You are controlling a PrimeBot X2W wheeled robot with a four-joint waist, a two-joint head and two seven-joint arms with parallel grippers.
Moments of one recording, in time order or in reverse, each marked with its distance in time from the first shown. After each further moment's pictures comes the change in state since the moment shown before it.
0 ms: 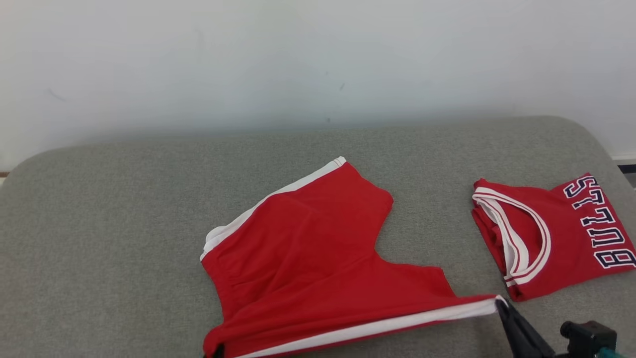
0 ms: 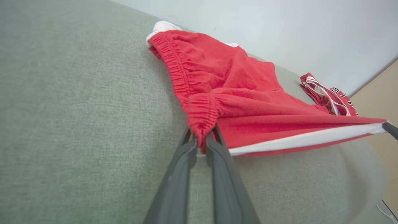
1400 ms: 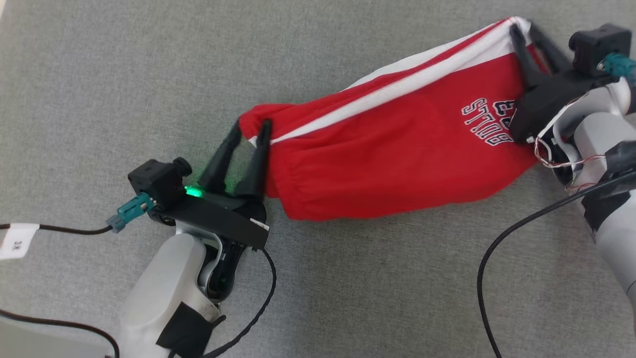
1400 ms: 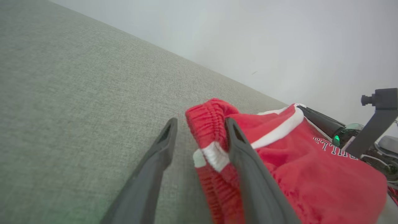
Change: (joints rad) left arm -0.695 -0.059 -0.167 0.074 -0.182 0.008 -0.004; right arm -1.123 -0.004 0.336 0.665 -0.037 -0.009 -0.007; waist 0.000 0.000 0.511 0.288
